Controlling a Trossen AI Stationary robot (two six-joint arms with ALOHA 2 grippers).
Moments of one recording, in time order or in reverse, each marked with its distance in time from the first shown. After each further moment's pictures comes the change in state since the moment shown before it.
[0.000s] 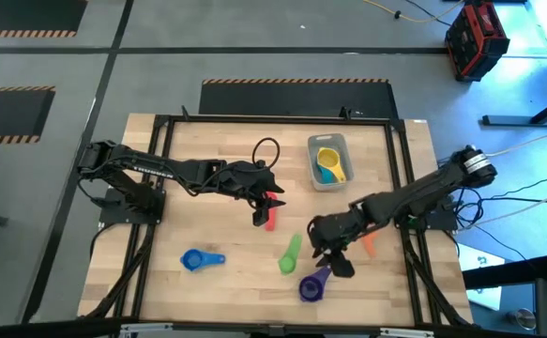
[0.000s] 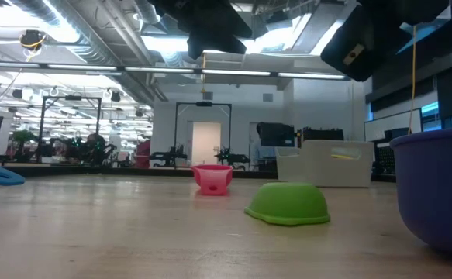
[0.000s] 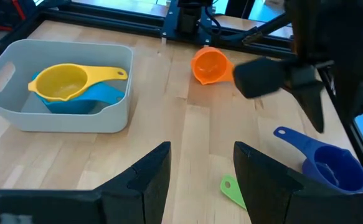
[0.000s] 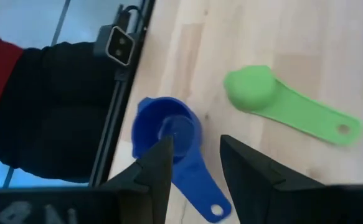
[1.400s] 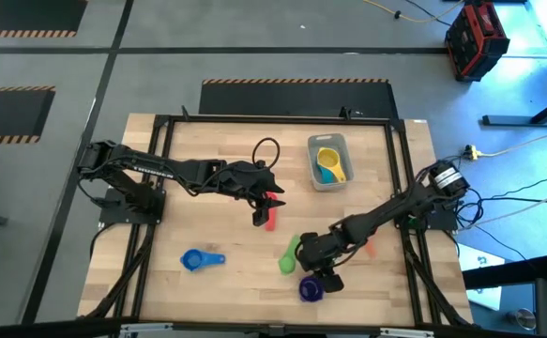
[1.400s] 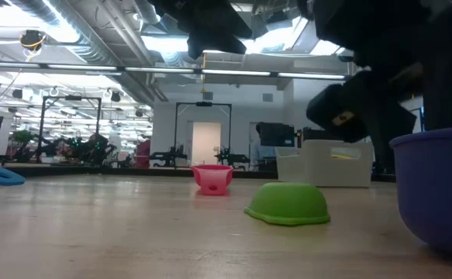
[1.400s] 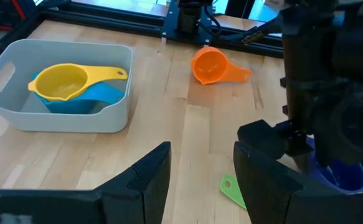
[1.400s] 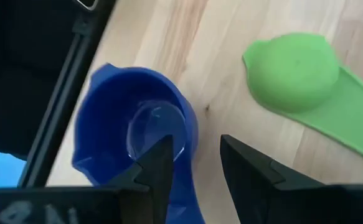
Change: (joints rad) left arm 0.000 0.000 0.000 -0.001 0.000 0.000; right arm 0.057 0.289 0.000 0.177 0.016 -0.121
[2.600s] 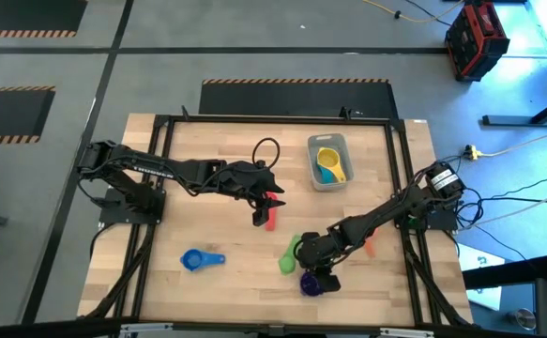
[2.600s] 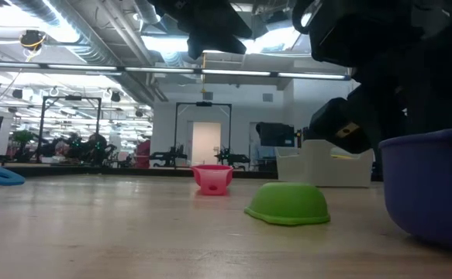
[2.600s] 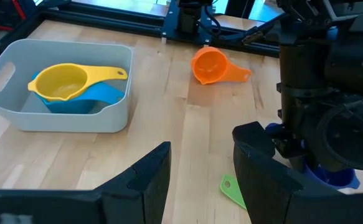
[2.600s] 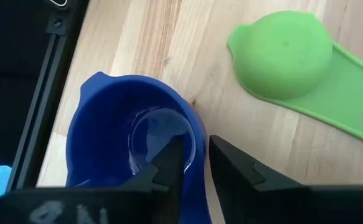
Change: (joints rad) left arm 0.000 0.000 0.000 0.000 0.000 0.000; right arm 0.000 0.030 0.000 0.001 0.028 0.069
